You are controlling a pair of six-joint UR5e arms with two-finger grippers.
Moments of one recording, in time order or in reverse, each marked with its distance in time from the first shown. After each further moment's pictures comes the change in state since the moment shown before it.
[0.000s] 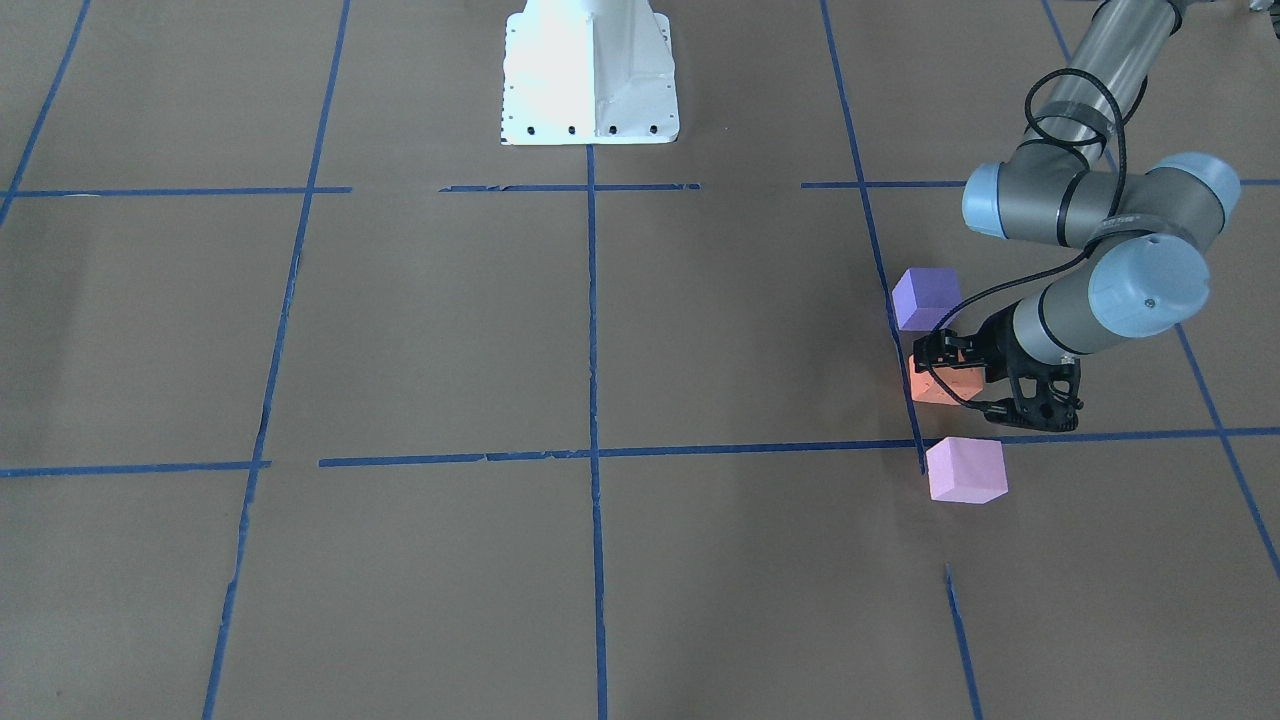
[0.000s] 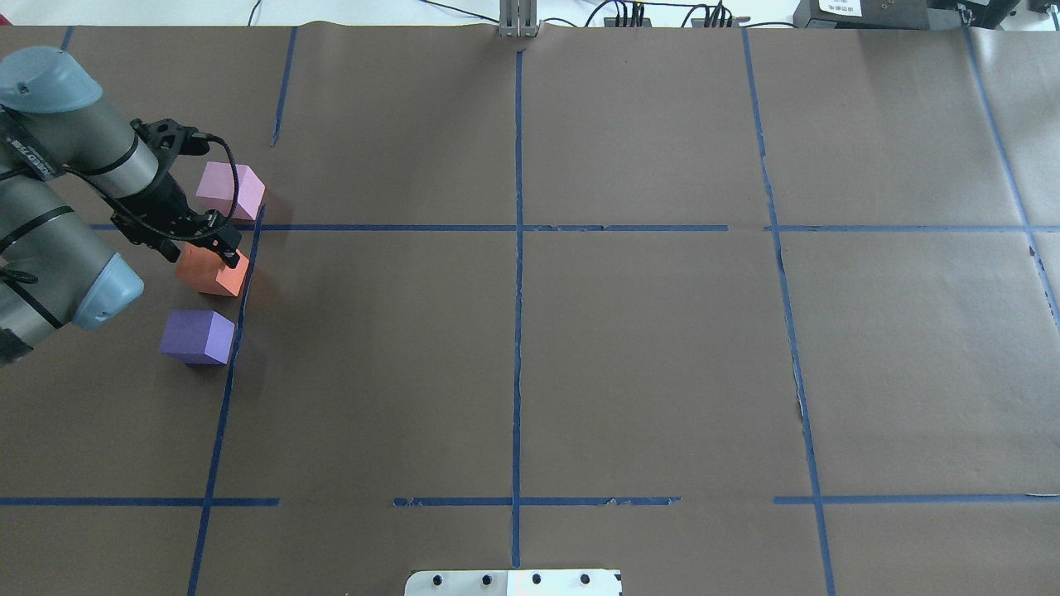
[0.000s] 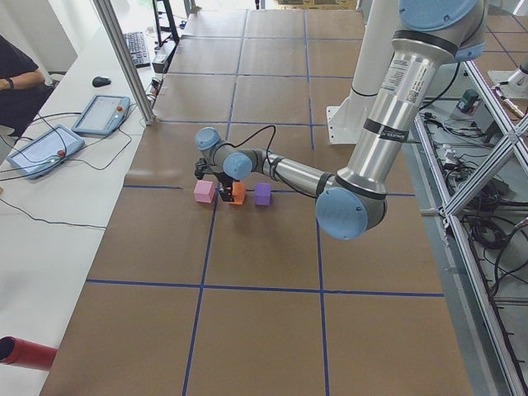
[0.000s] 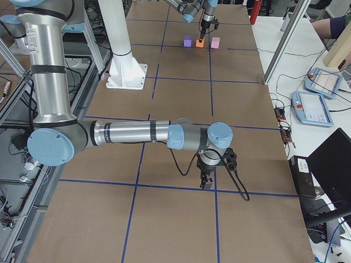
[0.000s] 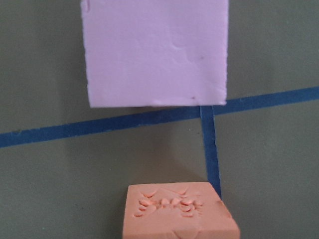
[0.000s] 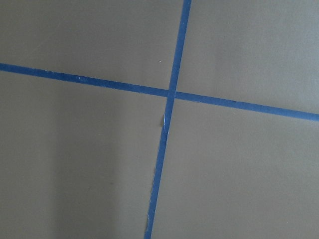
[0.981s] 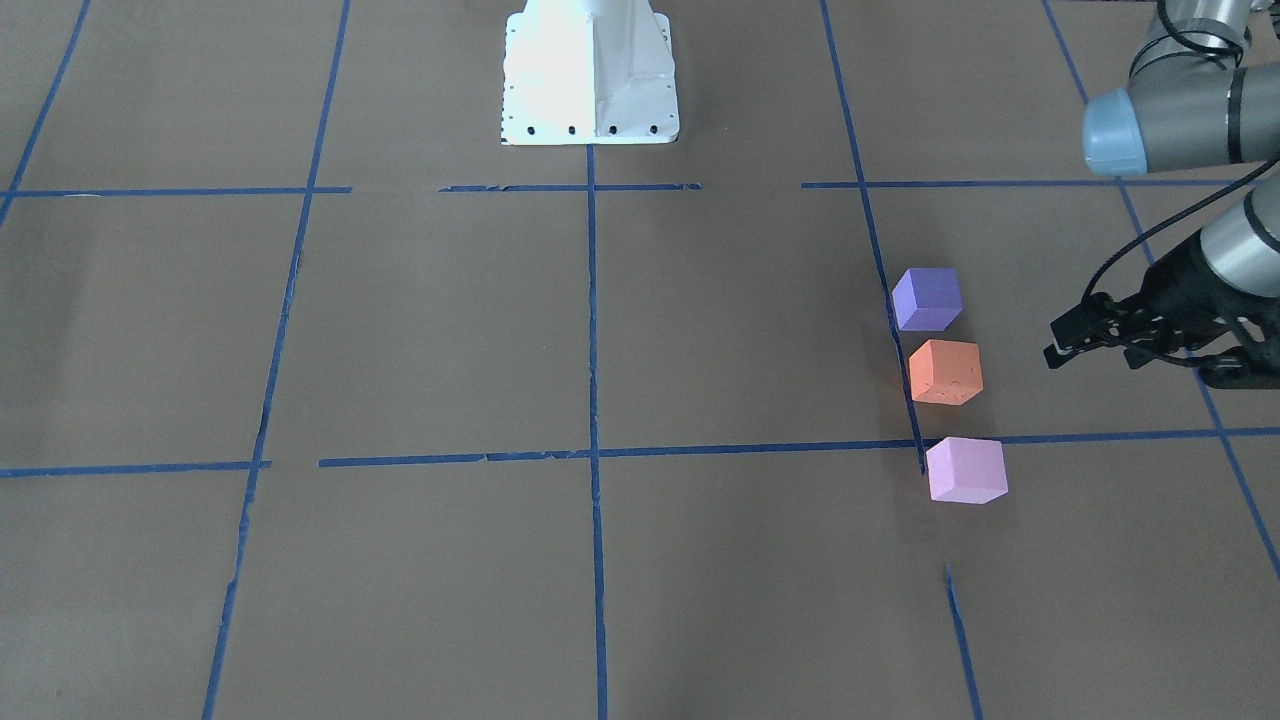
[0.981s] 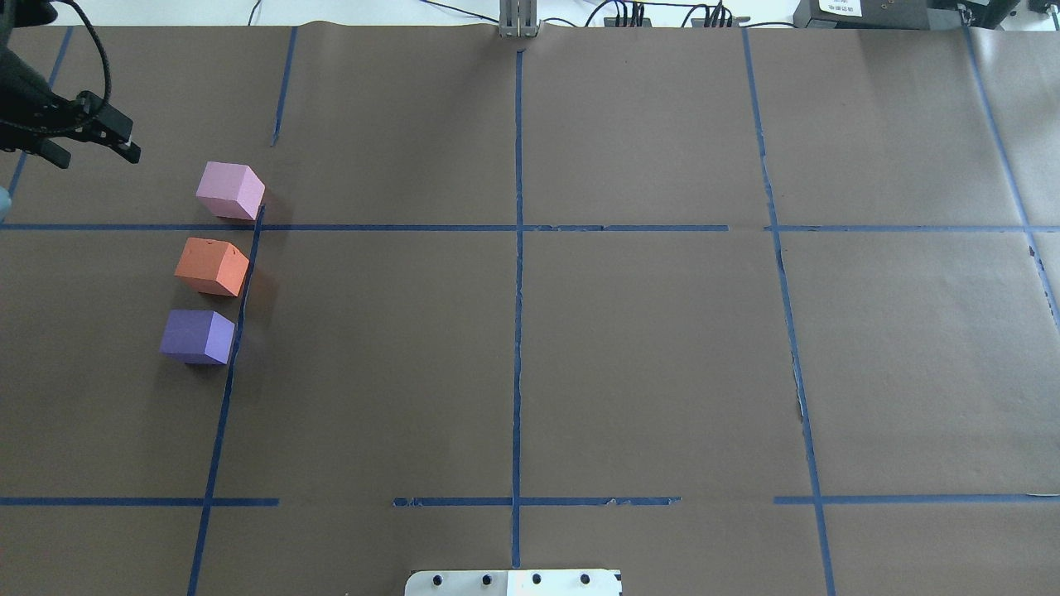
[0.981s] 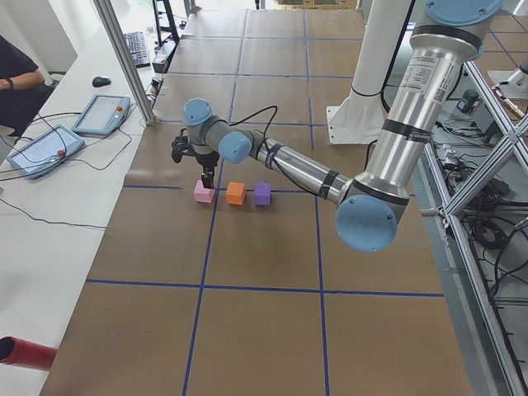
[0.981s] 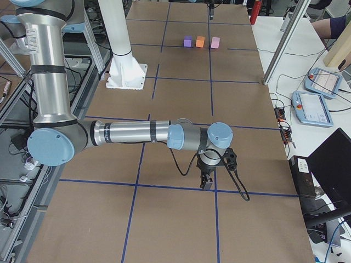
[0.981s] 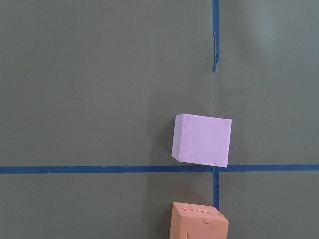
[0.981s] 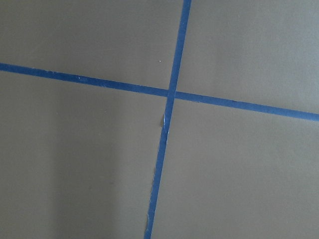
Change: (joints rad) left arm -0.272 0.072 -0.242 0.110 -0.003 -0.031; right arm 0.000 0.000 0.000 0.000 0.000 0.000
